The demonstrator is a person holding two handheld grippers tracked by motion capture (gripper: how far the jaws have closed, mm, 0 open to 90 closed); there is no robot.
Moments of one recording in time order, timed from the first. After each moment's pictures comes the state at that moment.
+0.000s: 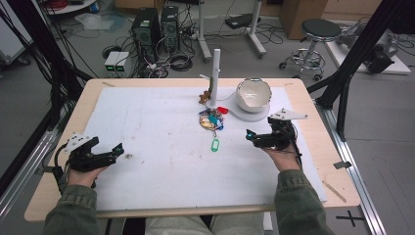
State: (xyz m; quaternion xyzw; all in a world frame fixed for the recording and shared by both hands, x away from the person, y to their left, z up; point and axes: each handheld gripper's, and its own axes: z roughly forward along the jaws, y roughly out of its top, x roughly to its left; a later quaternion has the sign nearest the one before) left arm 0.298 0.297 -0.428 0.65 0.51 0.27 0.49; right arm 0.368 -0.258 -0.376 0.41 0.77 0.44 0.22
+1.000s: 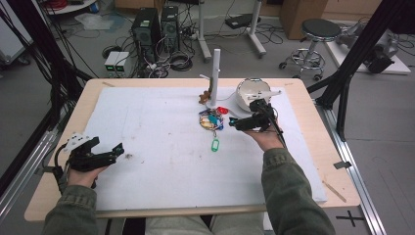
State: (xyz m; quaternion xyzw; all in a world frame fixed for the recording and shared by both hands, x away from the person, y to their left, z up) left arm 0.298 0.297 -0.427 0.64 0.52 0.27 0.50; right arm 0.421 -0.209 -0.358 0.40 0.80 0.40 0.18
